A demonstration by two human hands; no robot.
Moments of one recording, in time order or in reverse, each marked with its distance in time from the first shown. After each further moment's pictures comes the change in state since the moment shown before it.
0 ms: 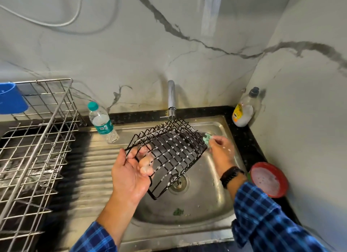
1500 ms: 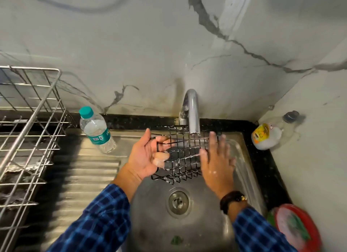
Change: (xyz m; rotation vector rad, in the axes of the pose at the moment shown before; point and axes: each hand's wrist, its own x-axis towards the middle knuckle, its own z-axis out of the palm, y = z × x) left_hand 0.182 0.041 -0.025 0.154 -0.212 -0.423; right_hand 0.044 0.009 0.073 -1.121 -0.212 -0.404
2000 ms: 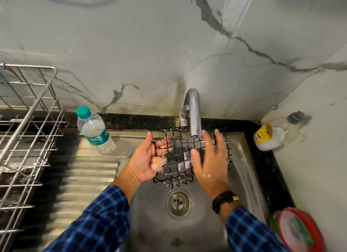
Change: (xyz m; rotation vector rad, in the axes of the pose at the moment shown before) left_hand 0.006 -0.008 -0.010 0.152 0.181 0.016; right_hand 0.004 -0.018 0.003 0.086 0.154 -0.138
